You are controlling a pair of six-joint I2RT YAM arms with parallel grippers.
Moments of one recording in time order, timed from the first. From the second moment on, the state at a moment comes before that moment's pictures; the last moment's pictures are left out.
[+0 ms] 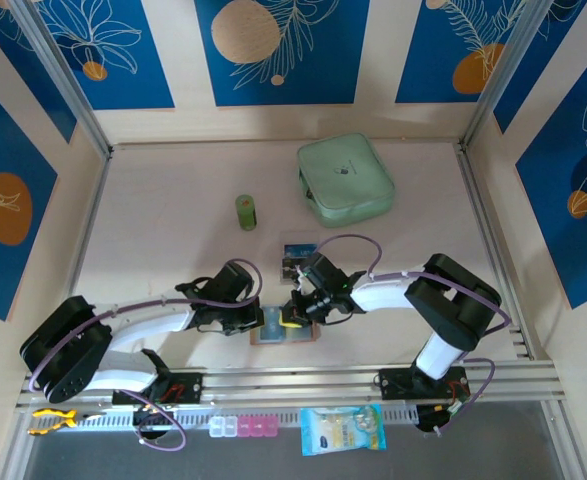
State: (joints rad) left arm -0.82 1.30 0.51 -0.28 0.32 -1.01; right arm 0.86 1.64 0.64 0.04 -0.59 1.01
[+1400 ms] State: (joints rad) left arm -0.82 1.30 0.51 -0.29 0.31 -1.01; right arm 0.78 1.47 0.64 -0.27 -0.54 0.88
